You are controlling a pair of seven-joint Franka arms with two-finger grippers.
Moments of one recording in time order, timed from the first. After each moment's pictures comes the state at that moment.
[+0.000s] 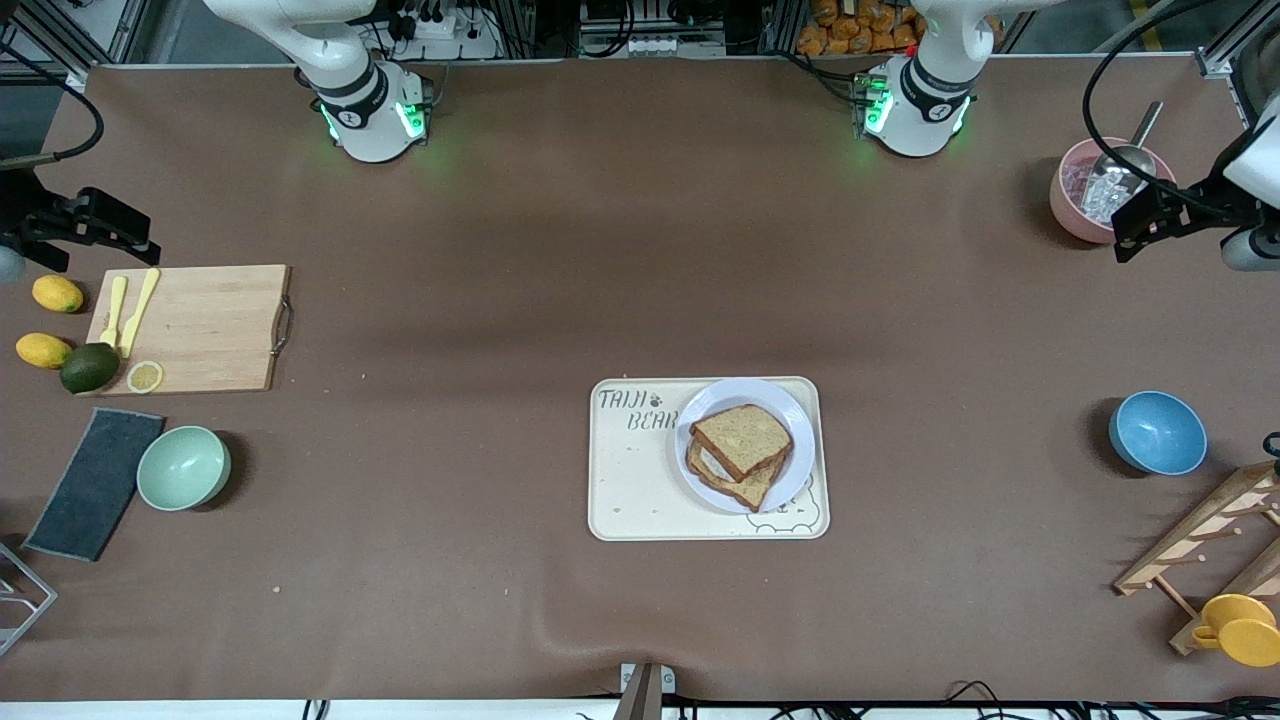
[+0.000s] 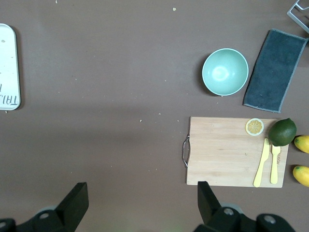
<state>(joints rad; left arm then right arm) 0.02 0.01 -0.11 -1.50 0.10 1.51 -0.04 0.03 0.02 -0.05 -1.49 0.01 1.47 -0.08</state>
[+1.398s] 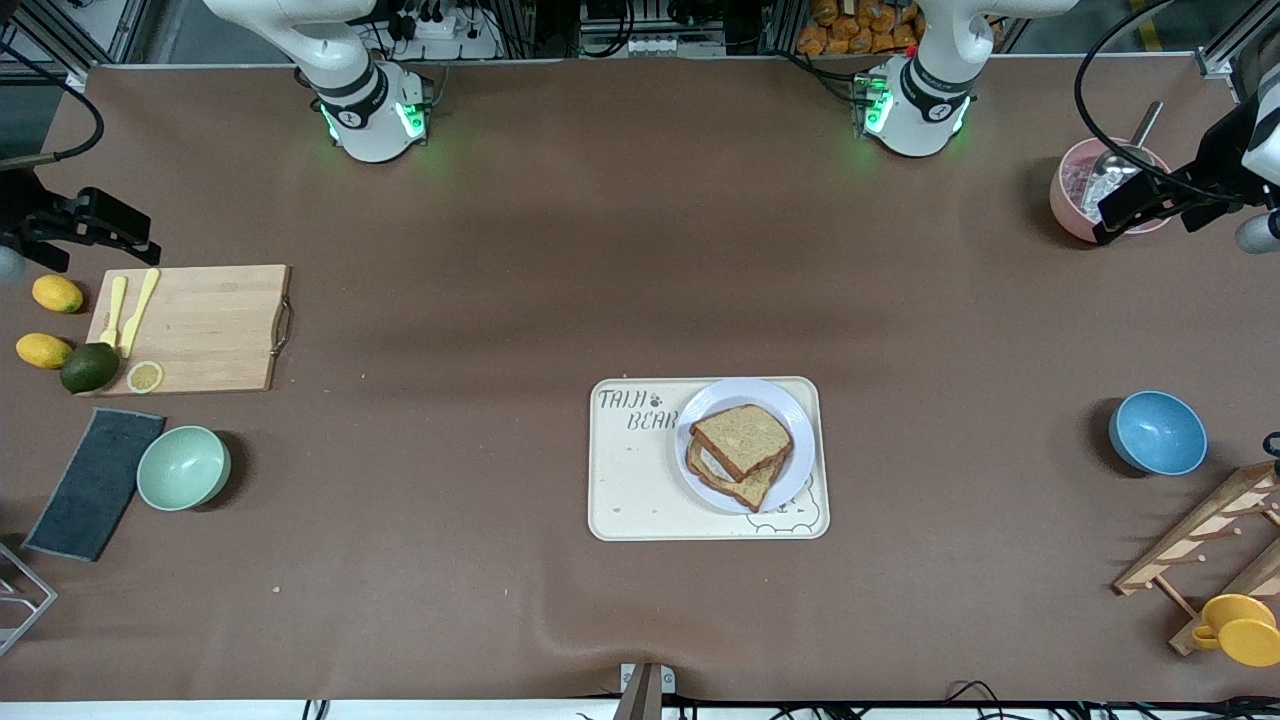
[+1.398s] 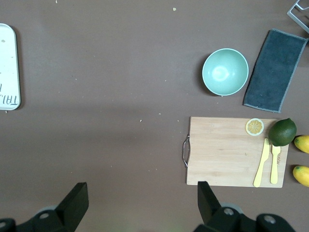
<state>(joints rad) -0.16 -0.08 0.09 -1.61 0.00 1.52 -0.22 0.03 0.02 -0.05 -1.49 0.01 1.47 -0.08</state>
